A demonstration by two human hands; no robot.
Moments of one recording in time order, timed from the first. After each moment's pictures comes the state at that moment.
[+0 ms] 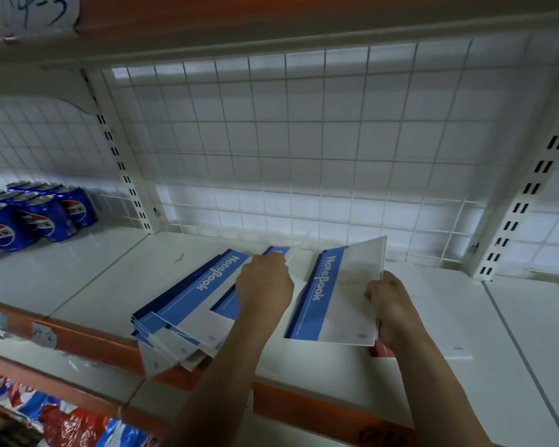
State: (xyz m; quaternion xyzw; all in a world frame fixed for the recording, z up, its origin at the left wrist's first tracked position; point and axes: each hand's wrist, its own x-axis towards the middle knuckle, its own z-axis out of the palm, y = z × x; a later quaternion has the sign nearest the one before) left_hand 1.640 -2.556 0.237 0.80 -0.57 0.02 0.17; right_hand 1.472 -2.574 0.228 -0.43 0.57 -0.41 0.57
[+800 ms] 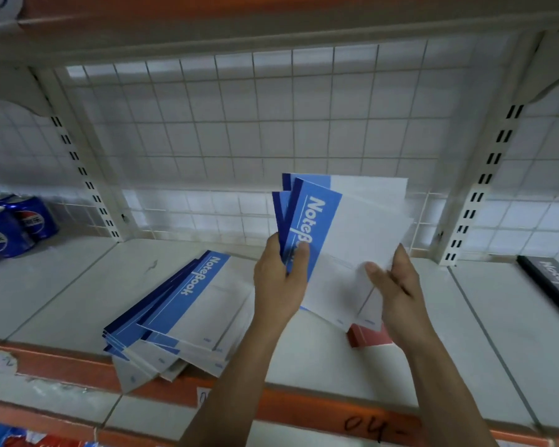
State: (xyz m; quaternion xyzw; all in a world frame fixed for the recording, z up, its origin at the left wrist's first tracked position) left_hand 1.597 -2.554 0.230 0.58 -0.52 -0.23 0.58; right_hand 1.438 -2.559 0.223 -0.58 0.34 -0.60 0.44
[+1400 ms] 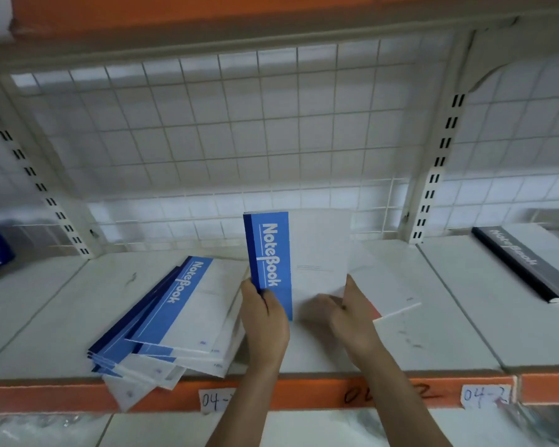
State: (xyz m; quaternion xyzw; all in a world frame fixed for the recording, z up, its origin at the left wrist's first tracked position) left_hand 1.598 -2.522 0.183 0.64 -0.42 -0.27 0.59; right_hand 1.481 -2.525 0.183 -0.55 0.51 -0.51 0.43
